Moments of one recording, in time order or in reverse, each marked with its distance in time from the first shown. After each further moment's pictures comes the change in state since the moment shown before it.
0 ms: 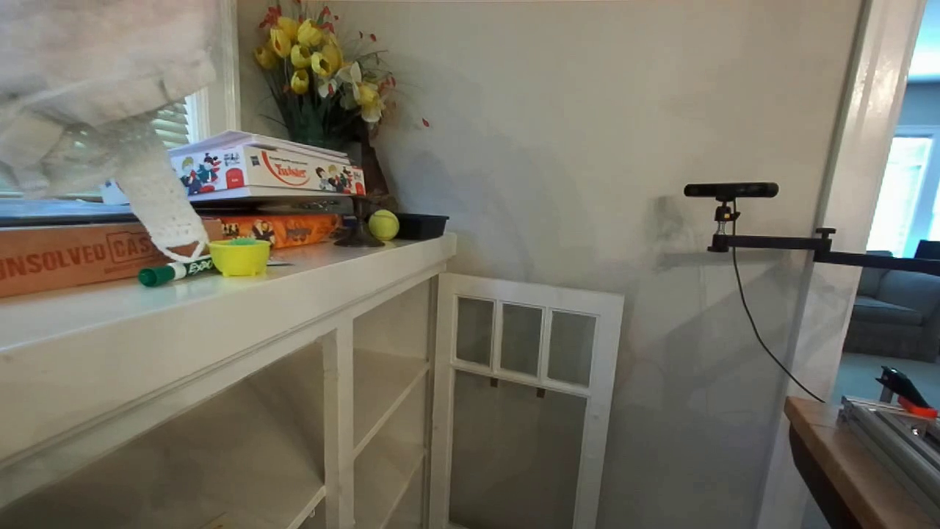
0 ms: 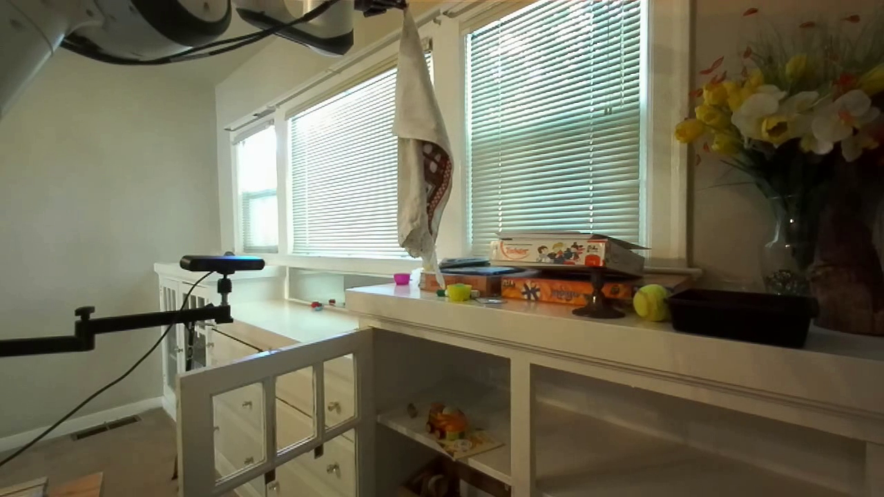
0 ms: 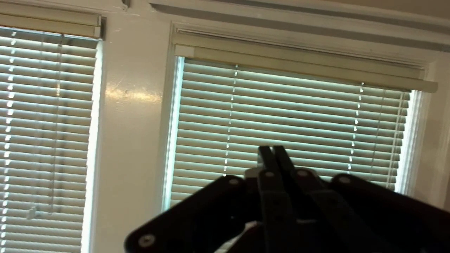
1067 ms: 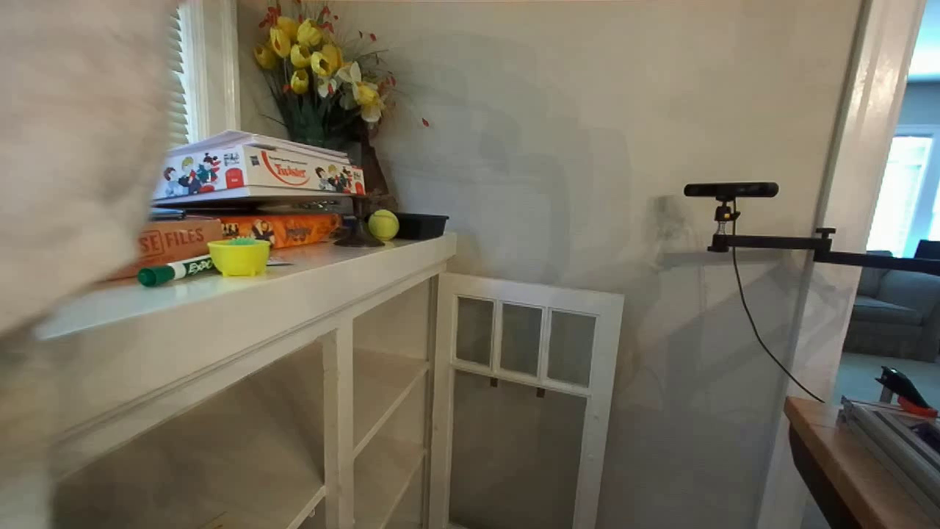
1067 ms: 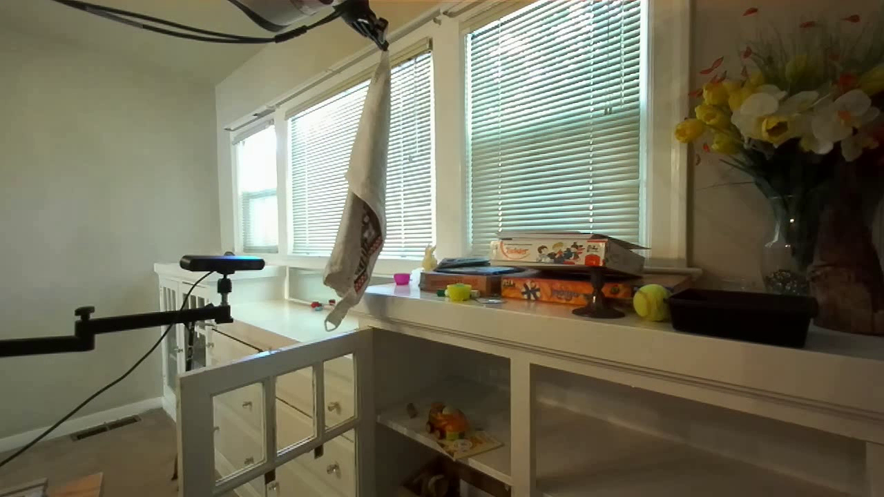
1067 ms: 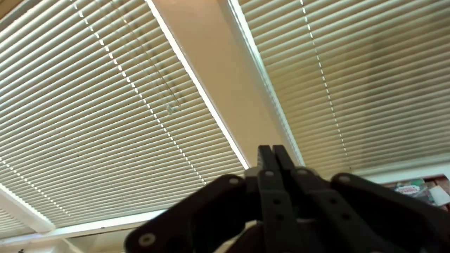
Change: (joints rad) arm -0.405 -0.339 0.412 -0.604 1.089 -0.021 -0.369
